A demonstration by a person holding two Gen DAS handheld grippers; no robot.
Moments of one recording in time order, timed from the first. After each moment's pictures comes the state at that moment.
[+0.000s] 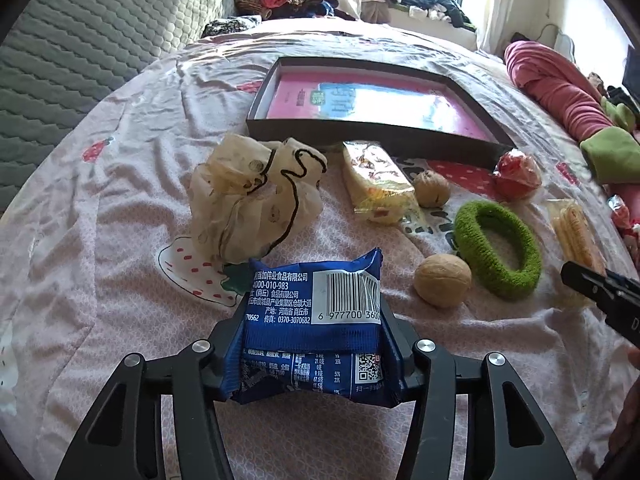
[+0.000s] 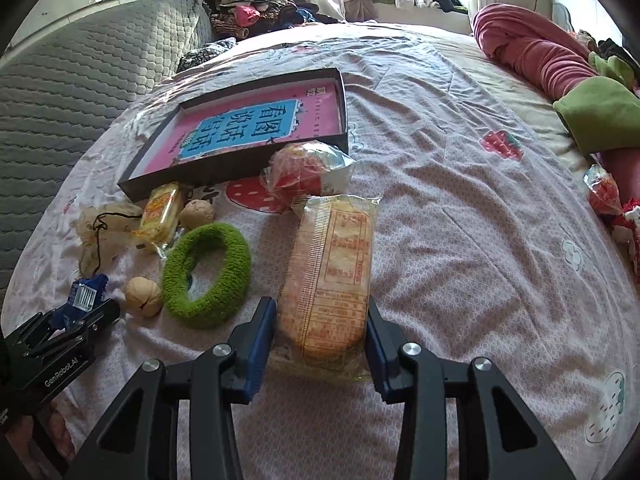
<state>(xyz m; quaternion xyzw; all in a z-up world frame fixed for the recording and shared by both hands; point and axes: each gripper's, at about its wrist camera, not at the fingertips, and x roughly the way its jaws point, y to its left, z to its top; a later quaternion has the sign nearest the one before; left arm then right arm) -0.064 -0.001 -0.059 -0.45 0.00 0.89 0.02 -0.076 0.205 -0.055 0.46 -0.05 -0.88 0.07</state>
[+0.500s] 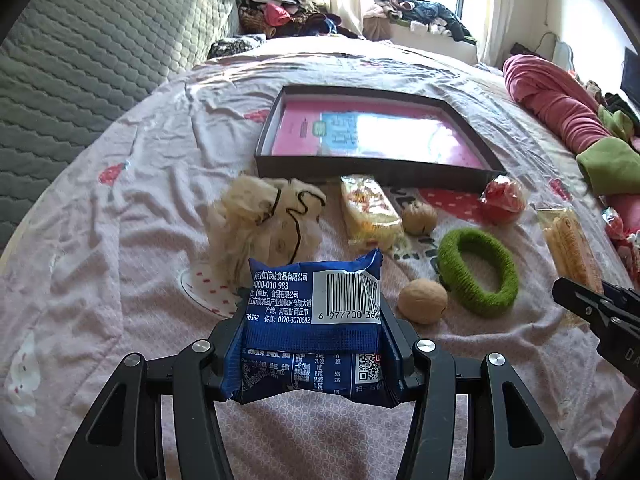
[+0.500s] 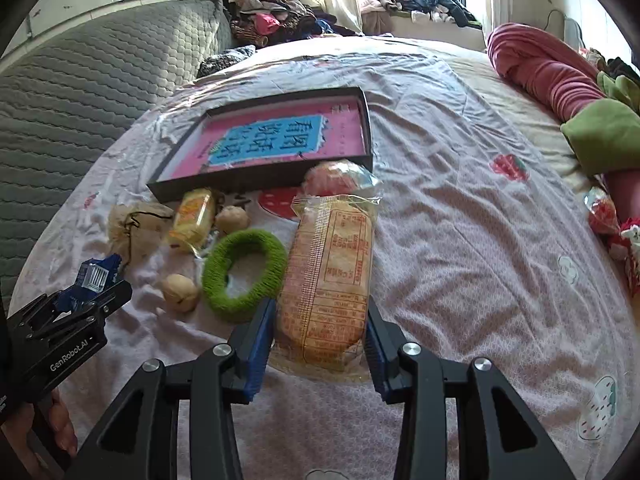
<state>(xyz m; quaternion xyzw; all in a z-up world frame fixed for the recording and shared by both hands) -0.055 0.001 -0.028 -0.42 0.00 0.91 0.02 -0.060 0.192 -0.030 0.44 -0.03 -0.89 0.10</state>
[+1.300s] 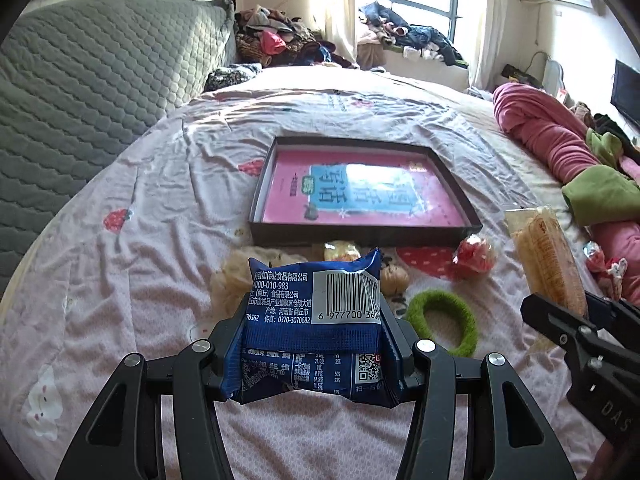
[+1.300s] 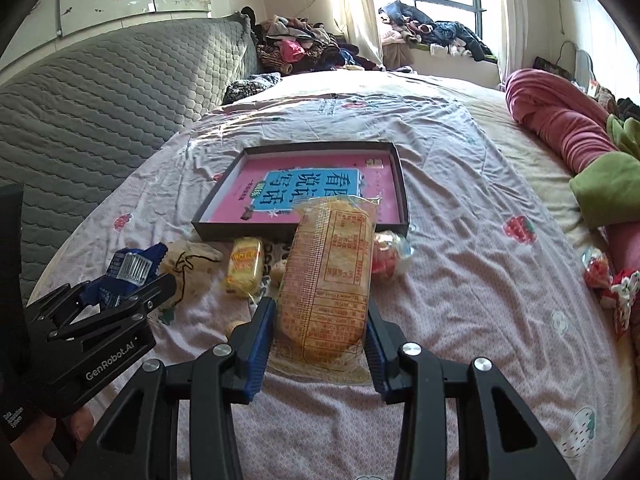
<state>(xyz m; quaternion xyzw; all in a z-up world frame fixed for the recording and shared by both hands) -0.062 0.007 0.026 -0.38 -0.01 0.92 0.03 -0.058 0.157 0.027 0.39 -0.01 -0.91 0.13</state>
